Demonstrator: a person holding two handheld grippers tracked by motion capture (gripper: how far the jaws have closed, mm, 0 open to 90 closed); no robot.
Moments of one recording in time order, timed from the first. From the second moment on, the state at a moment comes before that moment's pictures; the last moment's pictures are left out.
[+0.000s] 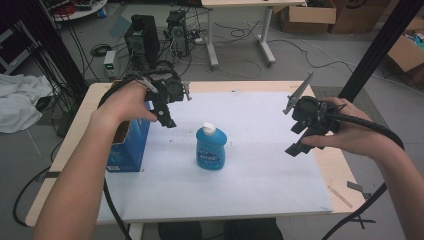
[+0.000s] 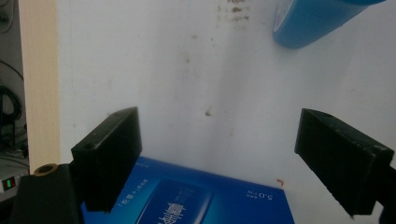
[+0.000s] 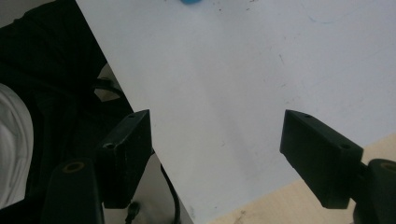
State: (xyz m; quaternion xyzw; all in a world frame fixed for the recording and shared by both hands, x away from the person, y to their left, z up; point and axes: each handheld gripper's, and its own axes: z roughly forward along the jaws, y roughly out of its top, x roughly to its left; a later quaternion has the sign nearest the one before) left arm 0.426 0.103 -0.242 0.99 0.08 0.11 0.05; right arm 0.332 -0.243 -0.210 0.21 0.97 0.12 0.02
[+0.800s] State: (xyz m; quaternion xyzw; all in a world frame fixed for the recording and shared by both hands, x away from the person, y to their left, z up) left arm 0.418 0.103 -0.233 0.99 0.08 0.11 0.06; right arm 0.330 -0.246 -0.212 0.21 0.97 0.13 0.03
